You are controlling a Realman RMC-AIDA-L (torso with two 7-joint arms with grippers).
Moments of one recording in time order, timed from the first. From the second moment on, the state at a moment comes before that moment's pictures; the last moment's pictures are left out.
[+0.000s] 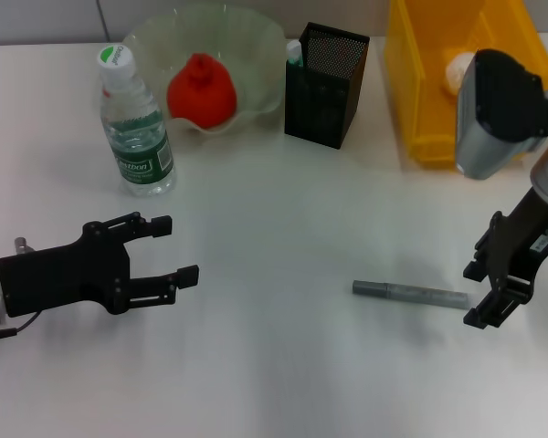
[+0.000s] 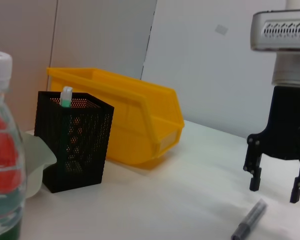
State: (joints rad) left arm -0.44 -1.85 1.67 0.24 0.95 1.43 -0.96; right arm 0.78 2.09 -1.25 -1.06 -2.74 -1.79 2.00
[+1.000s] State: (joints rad) left arm -0.43 -1.86 1.67 0.23 0.95 1.43 -0.97; right arm 0.77 2.09 -1.38 -1.03 -2.69 -1.66 2.00
